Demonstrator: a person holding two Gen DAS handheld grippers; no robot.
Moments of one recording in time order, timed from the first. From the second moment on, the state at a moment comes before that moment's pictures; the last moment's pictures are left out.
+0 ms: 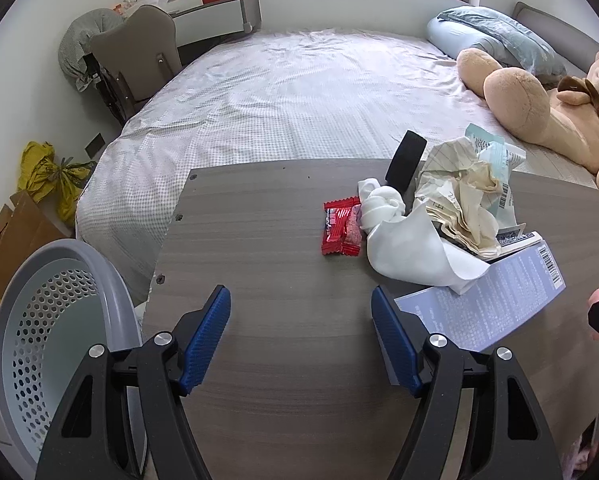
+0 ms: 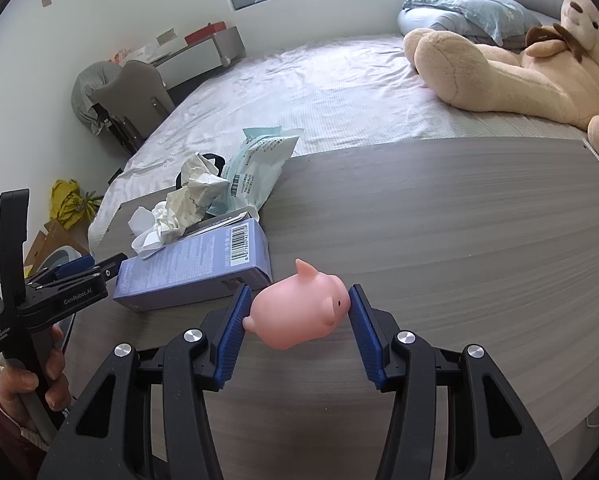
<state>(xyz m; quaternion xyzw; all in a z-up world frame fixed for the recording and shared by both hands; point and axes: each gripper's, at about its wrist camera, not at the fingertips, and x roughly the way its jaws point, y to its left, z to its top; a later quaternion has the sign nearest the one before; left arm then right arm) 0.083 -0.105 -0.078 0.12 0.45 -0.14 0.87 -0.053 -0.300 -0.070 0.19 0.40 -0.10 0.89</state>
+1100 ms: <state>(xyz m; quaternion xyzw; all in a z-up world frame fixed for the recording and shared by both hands) -0.022 -0.163 -0.062 0.15 0.45 -0.24 0.85 -0.117 -0.347 -0.057 0.22 0.35 -0.13 0.90</state>
